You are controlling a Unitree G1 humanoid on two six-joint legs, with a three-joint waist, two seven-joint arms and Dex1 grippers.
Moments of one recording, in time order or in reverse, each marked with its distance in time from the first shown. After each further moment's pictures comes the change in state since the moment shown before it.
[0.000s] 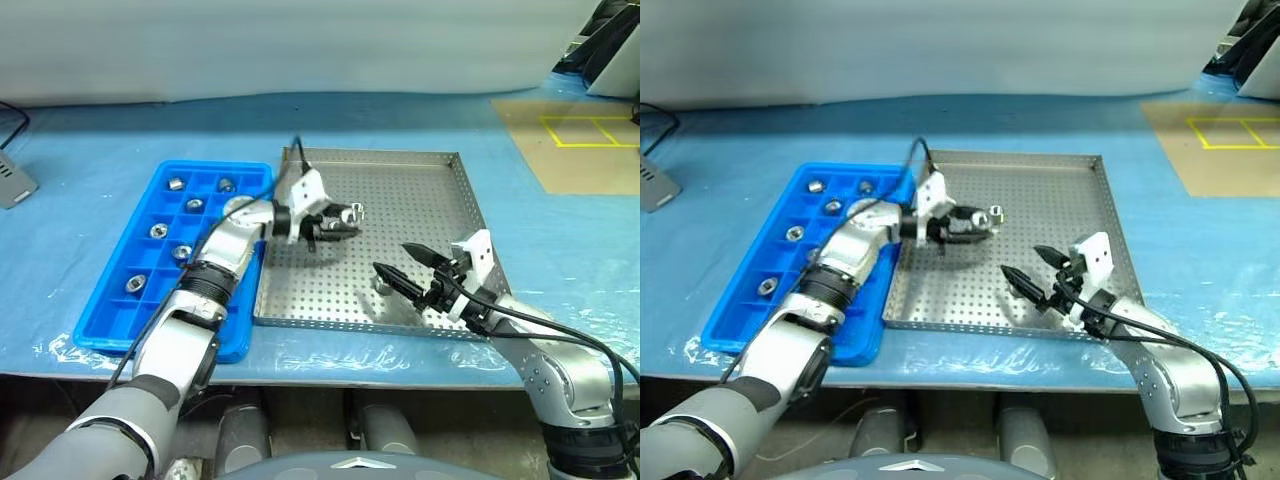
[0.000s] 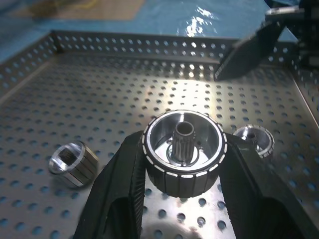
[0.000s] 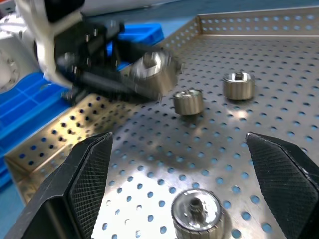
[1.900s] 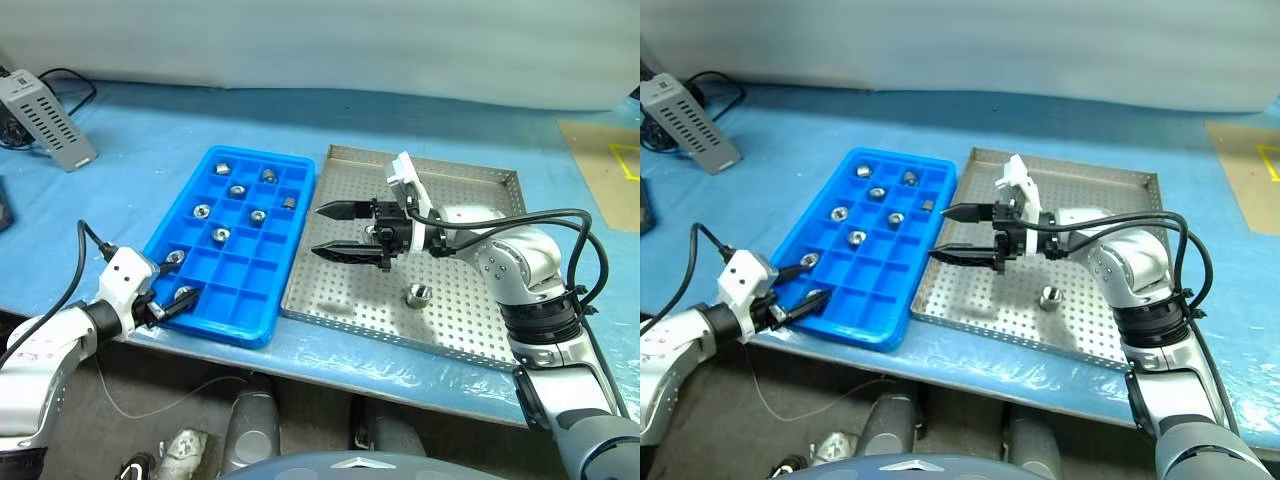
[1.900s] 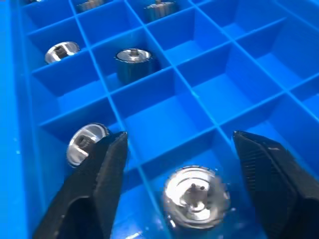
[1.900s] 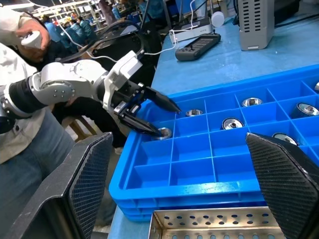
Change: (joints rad) left arm 0.951 0.481 0.464 -0.835 -0.199 0.363 0.358; right arm -0.587 -0.036 0.235 0.254 0.082 0.156 0.417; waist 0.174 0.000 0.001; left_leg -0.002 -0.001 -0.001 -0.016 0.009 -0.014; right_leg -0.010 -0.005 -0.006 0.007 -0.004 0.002
